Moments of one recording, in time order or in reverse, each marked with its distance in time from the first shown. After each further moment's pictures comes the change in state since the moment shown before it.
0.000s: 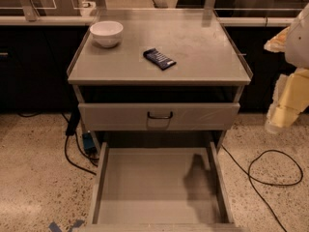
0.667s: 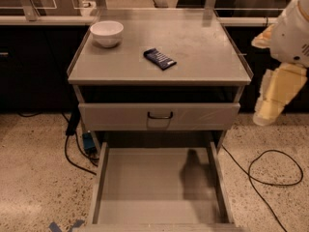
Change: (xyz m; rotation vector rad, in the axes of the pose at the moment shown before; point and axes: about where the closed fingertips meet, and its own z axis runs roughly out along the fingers) arm -0.013 -0.013 0.010 0.004 -0.009 -0.037
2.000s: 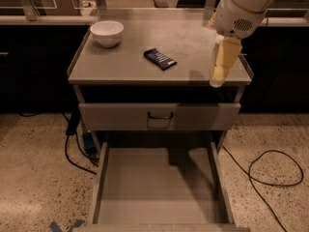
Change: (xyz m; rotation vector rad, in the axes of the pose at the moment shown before) arm -0.070 -0.105 0.068 -0.019 -0.045 -0.128
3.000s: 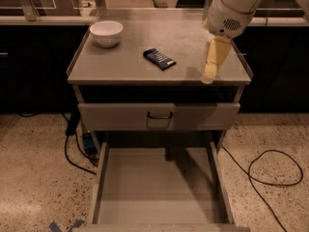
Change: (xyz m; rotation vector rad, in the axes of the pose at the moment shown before) arm -0.015 -0.017 0.018 -0.008 -0.020 0.029
